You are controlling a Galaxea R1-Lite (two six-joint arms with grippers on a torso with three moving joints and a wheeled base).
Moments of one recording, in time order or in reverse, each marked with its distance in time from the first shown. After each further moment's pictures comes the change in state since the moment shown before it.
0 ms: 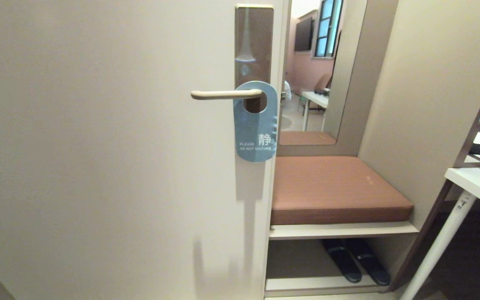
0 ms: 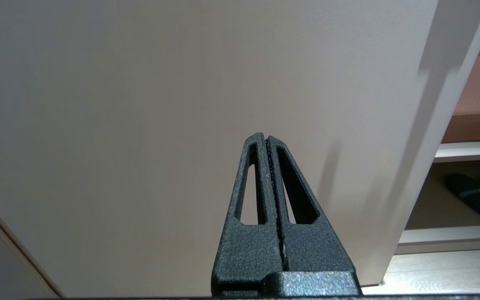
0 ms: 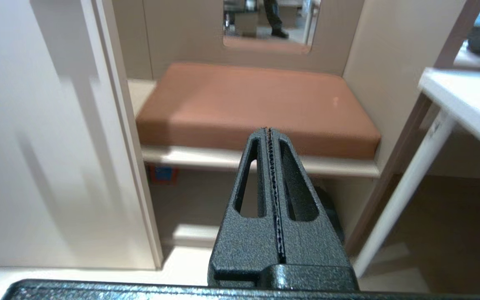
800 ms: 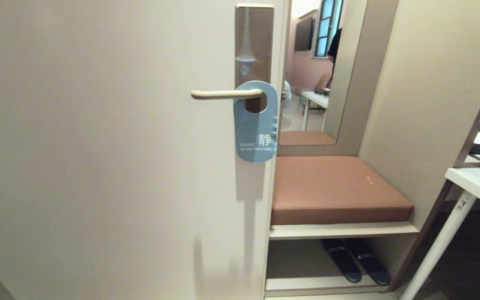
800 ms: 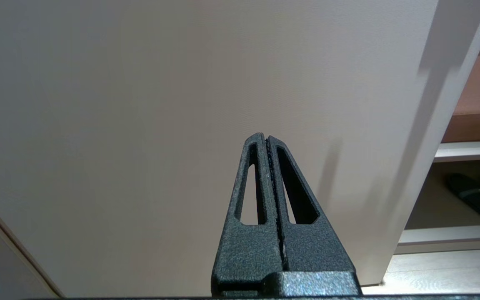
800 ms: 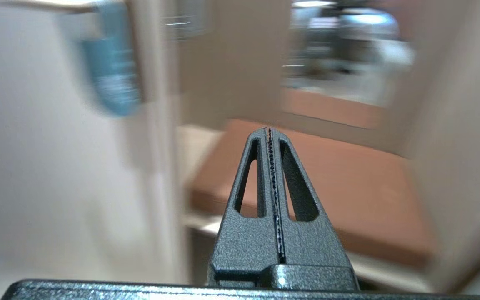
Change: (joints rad) left arm 0.000 0.000 0.000 0.000 0.000 0.000; right arm 0.014 0.762 -0.491 -0.303 0.232 -0.006
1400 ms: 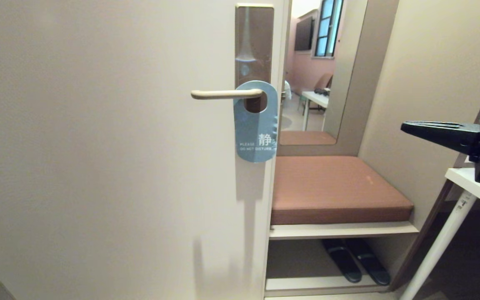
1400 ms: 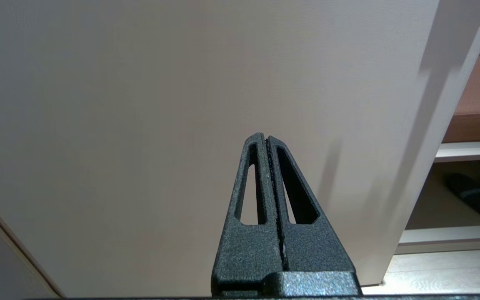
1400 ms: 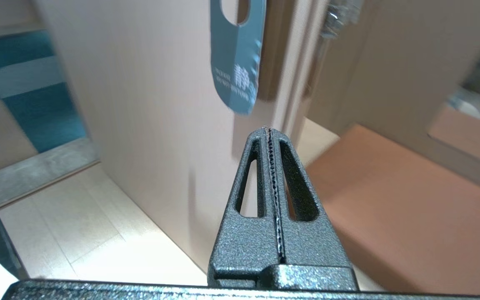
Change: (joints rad) left arm 0.000 0.000 0.000 0.000 0.001 0.000; right arm 0.132 0.343 -0.100 -0.139 0.342 -0.023
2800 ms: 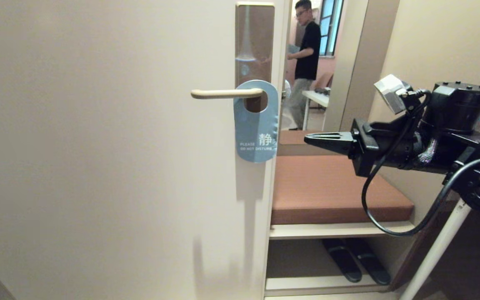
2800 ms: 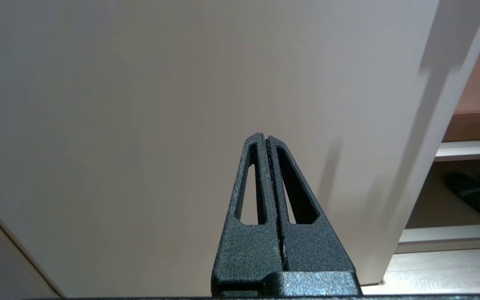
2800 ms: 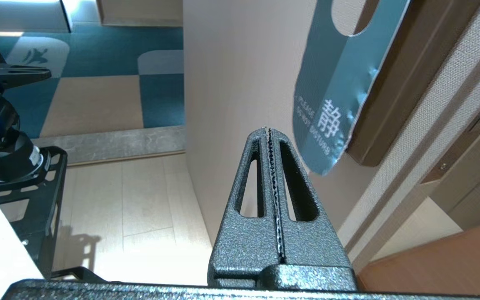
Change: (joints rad) left arm 0.000 0.000 0.000 0.000 0.000 0.000; right arm 0.100 0.518 -0.108 -0.476 0.386 0.000
